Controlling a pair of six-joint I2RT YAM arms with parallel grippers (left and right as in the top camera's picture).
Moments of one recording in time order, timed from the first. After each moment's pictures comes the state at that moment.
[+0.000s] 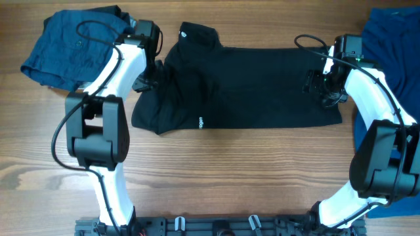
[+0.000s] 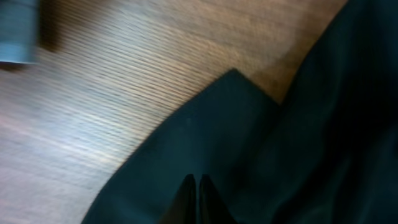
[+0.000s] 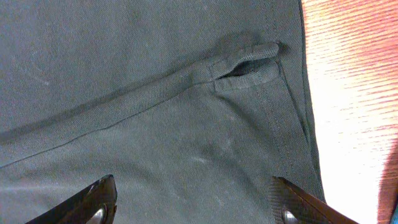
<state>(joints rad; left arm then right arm) -0.16 2.14 1.64 -0.98 -0.08 -0.47 -0.13 1.84 1.28 -0.74 -0.01 0.11</state>
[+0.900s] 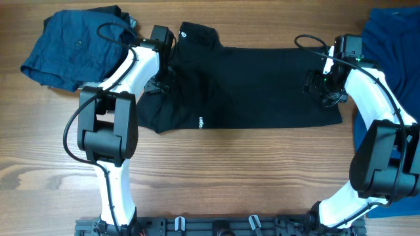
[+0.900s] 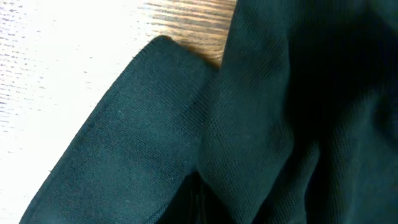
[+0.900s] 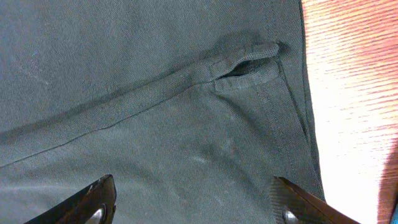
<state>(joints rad) -0.22 2.19 1.64 -0.94 -0.04 -0.43 -0.13 1.84 1.28 -0.74 -0.01 0.11</state>
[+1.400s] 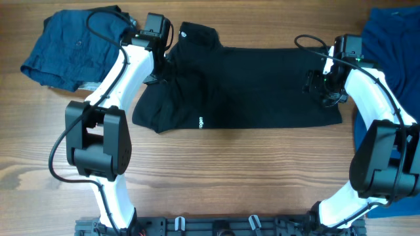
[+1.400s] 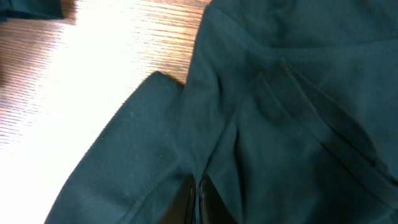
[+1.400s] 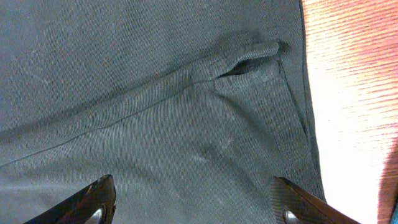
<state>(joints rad) -0.23 2.05 1.64 -0.91 -0.03 -0.42 -0.13 1.84 1.28 -0.74 -0.01 0.11</state>
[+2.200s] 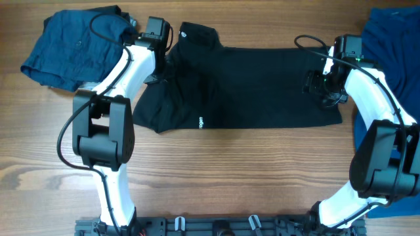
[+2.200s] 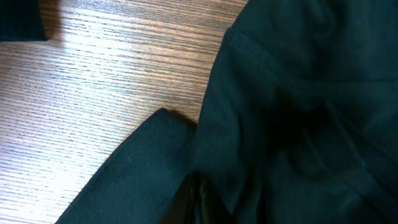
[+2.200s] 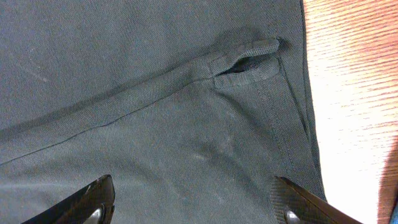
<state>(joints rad) -0.21 2.14 1.64 -0.82 -0.05 -0.42 -0.13 1.84 1.28 -0.75 -0.01 0.11</state>
